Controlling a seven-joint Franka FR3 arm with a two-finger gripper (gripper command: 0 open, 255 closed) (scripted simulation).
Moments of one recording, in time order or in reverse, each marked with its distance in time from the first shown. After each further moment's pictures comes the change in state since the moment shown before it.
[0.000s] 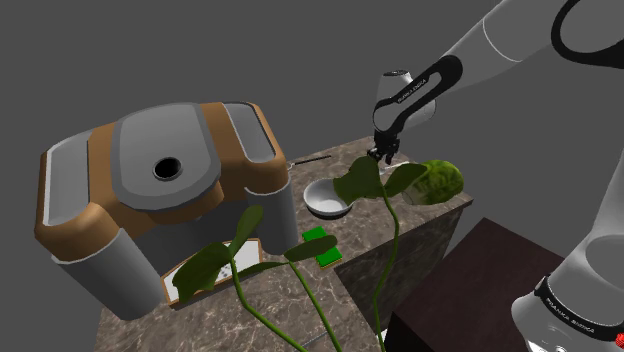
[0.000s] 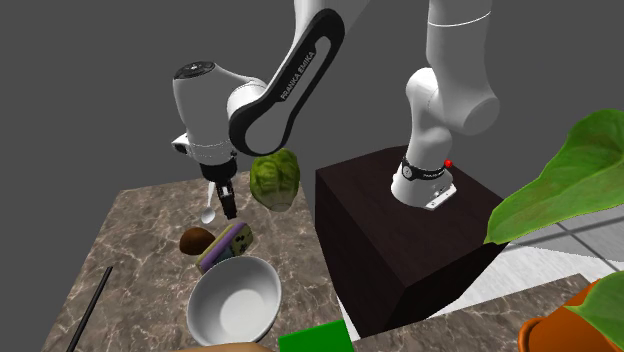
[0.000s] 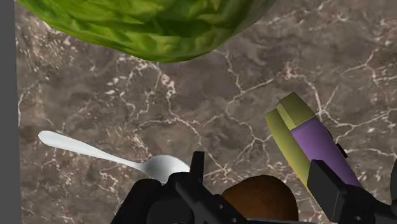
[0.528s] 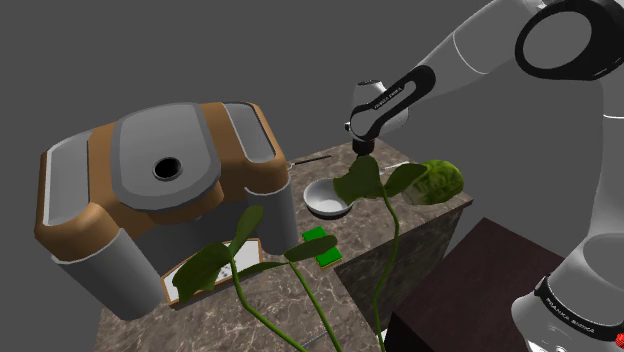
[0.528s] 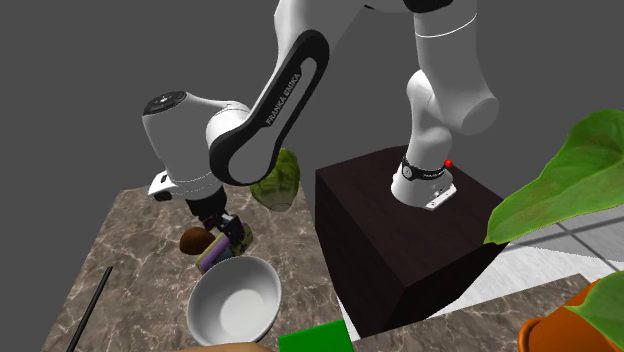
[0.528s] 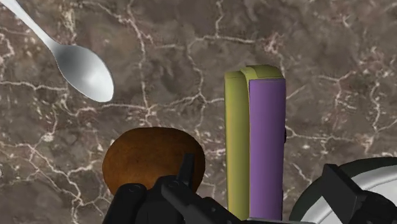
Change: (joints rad) arm -0.029 0.154 0.141 0.178 0.000 -0.102 -0.484
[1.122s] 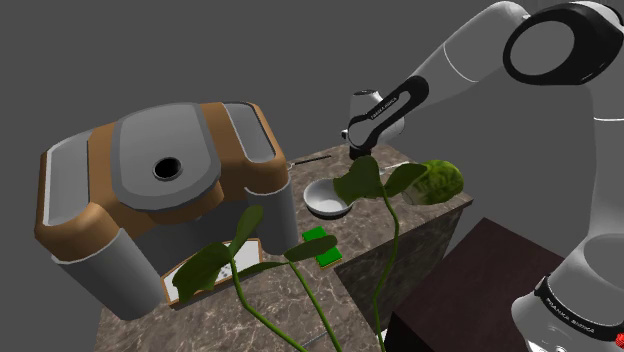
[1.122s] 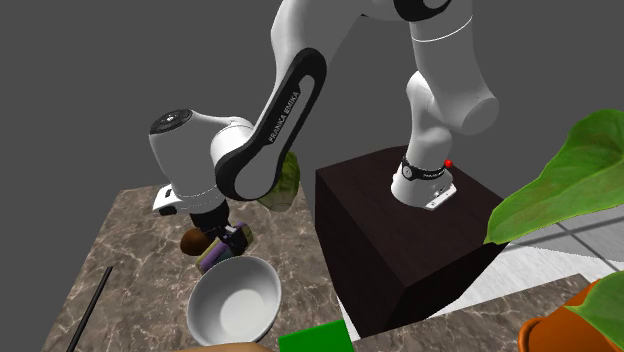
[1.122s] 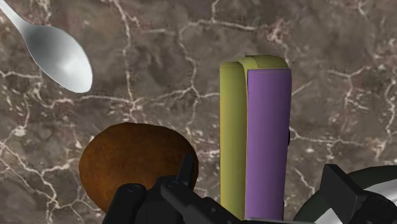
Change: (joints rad) arm 0.010 0.052 0.008 0.001 -0.008 0.058 -0.010
